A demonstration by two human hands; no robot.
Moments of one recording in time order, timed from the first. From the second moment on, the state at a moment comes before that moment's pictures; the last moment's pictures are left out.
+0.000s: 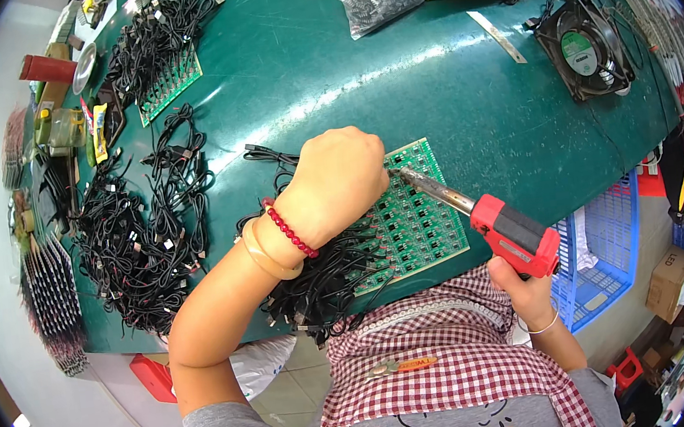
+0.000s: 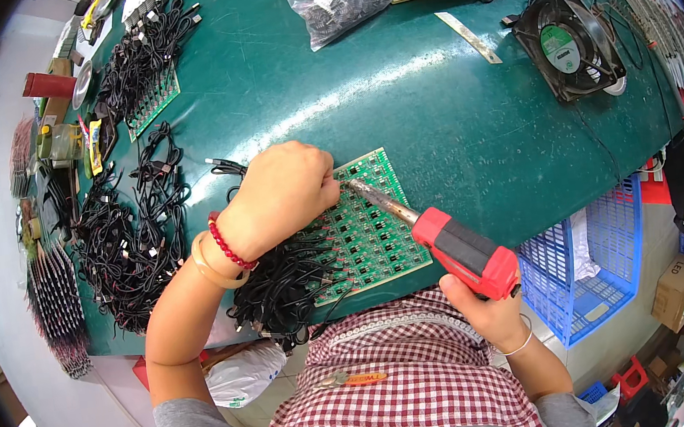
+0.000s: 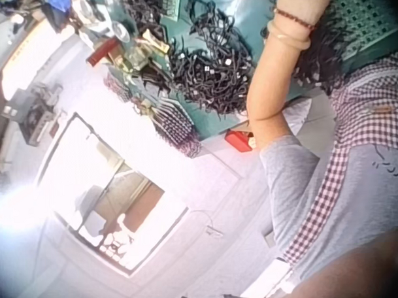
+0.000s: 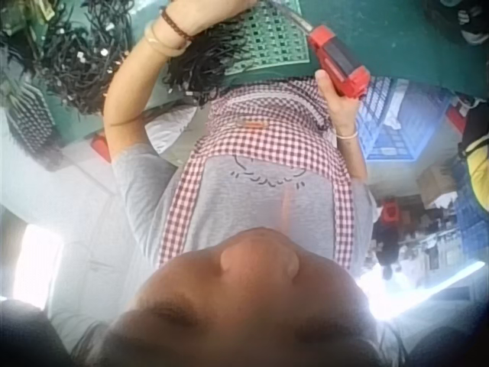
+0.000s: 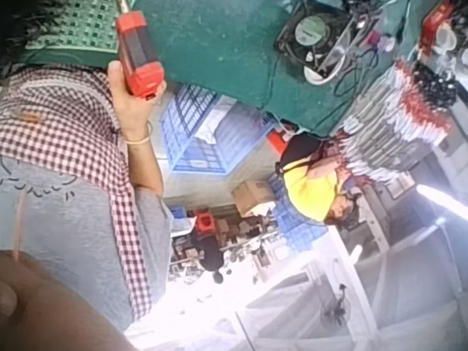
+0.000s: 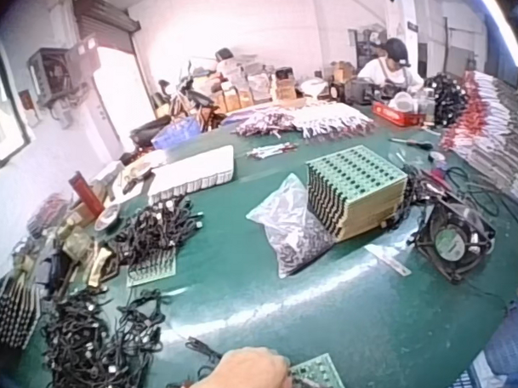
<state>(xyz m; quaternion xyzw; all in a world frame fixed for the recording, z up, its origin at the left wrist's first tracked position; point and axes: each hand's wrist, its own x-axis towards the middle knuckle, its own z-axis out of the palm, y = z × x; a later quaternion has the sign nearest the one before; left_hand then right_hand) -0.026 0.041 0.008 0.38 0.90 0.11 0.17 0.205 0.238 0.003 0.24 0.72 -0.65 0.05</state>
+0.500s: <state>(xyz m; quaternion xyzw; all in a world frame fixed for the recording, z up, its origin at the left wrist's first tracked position) -0.024 0.042 0.008 0.38 0.90 0.10 0.17 0.213 0.239 -0.002 0.25 0.70 -0.66 0.04</state>
